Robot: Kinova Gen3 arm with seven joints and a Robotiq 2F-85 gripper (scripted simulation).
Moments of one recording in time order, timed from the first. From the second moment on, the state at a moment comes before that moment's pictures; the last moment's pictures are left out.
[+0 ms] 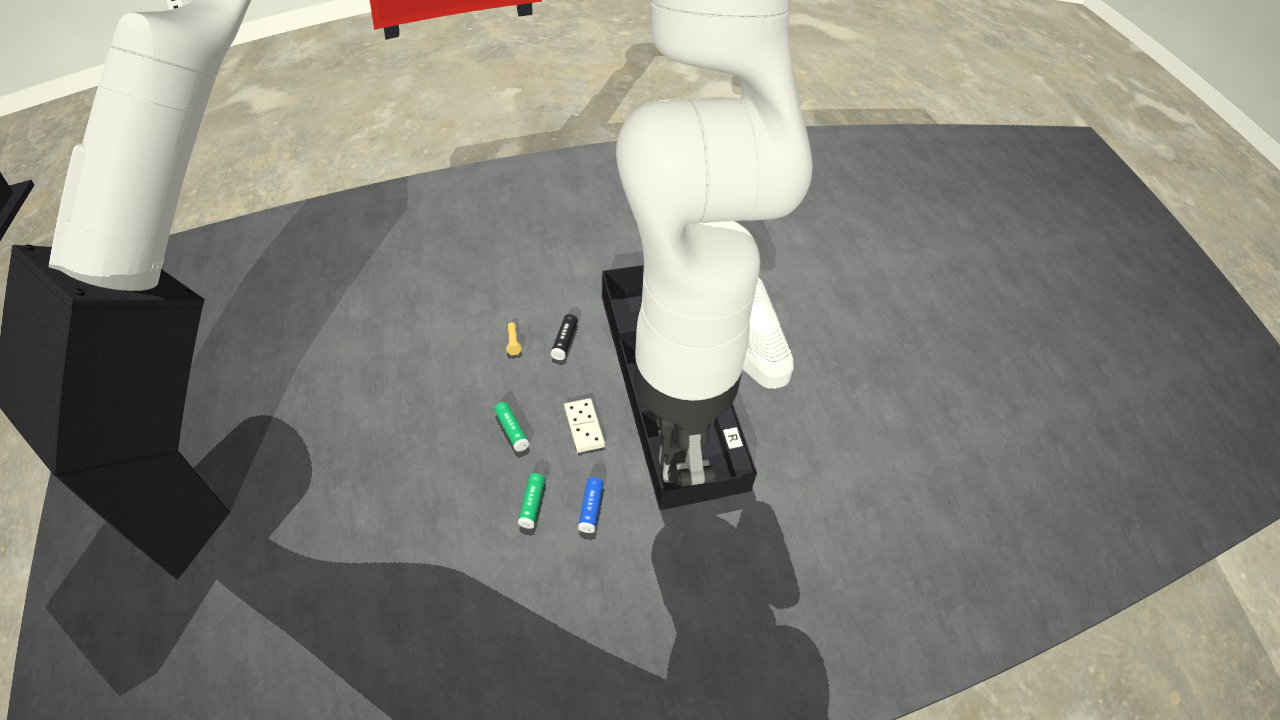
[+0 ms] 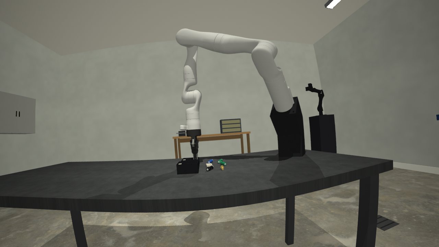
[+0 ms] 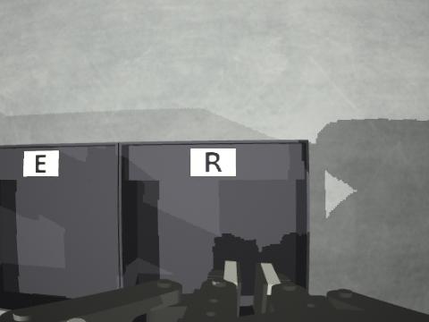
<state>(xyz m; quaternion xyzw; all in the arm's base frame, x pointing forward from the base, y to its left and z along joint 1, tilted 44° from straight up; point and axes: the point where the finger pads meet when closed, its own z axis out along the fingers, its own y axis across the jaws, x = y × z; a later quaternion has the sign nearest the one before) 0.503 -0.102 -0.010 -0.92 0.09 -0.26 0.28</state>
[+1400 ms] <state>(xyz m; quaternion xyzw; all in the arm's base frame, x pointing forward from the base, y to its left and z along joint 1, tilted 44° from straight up) 0.479 -0.120 0.016 -0.92 0.08 -0.26 0.28</state>
